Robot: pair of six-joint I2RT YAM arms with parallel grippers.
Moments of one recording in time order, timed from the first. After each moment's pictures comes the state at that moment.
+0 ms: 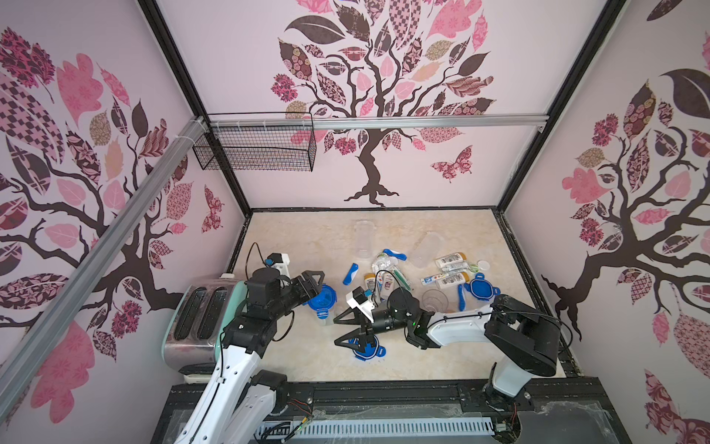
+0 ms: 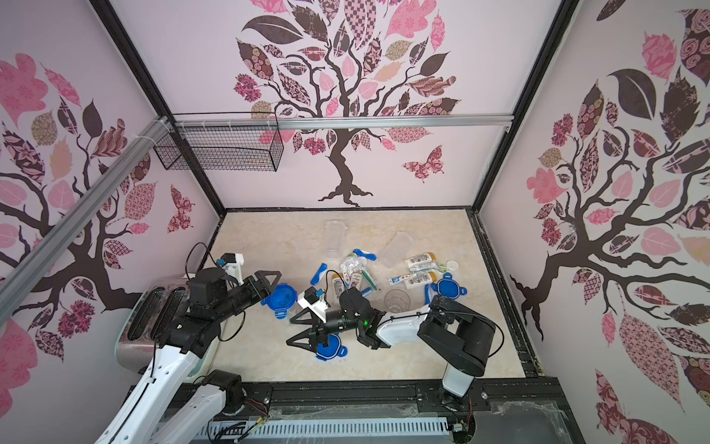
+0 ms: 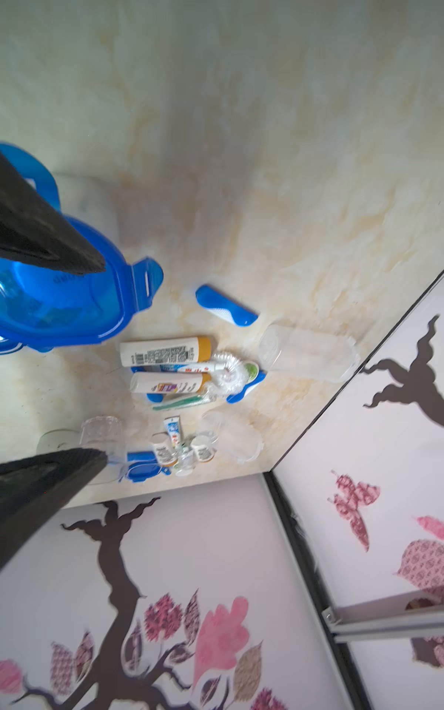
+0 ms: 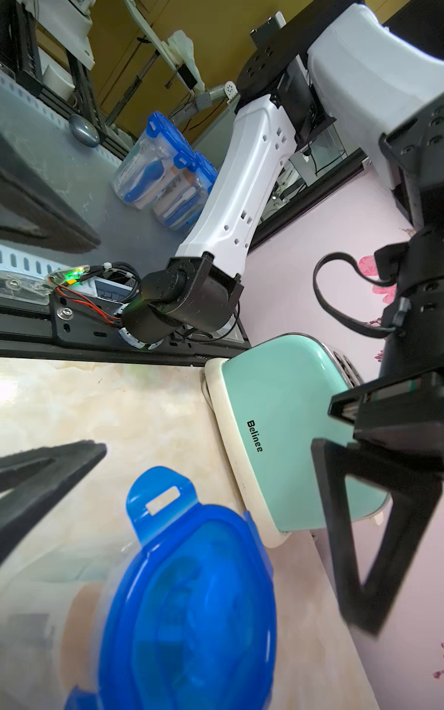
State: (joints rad) left arm -0.21 0.70 0.70 -0.51 0.21 -0.71; right arm 1.03 1.69 0.69 0.93 -0.70 0.38
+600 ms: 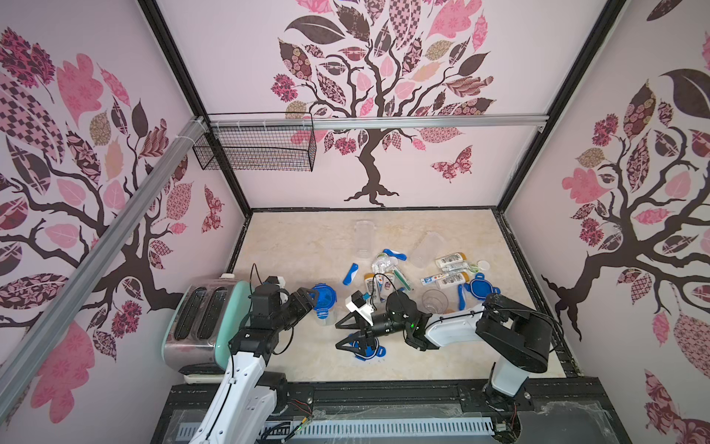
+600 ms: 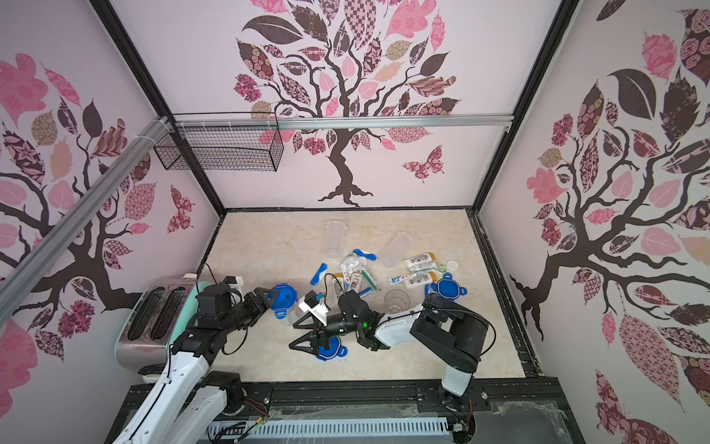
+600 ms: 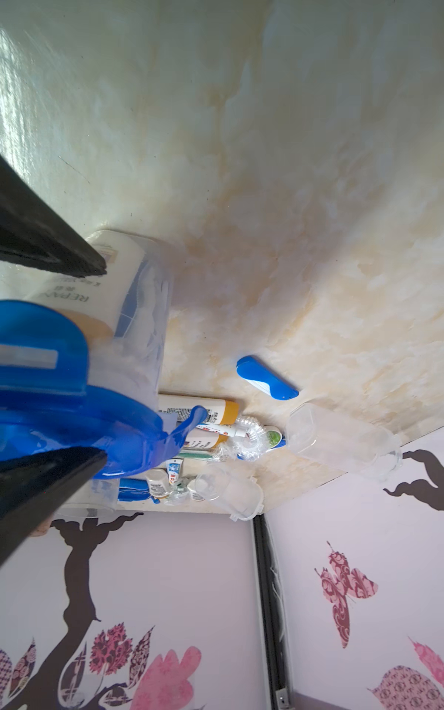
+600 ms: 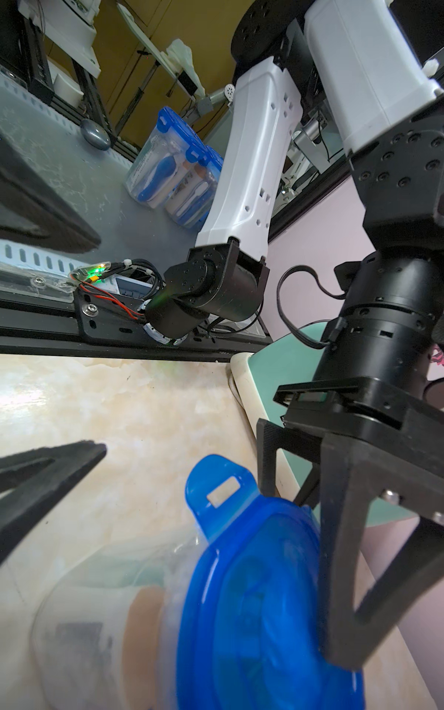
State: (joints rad) left arm -0.10 0.70 0.46 -0.41 0.34 -0.83; right arm 1.02 1.75 0.68 0.94 -0.71 0.40
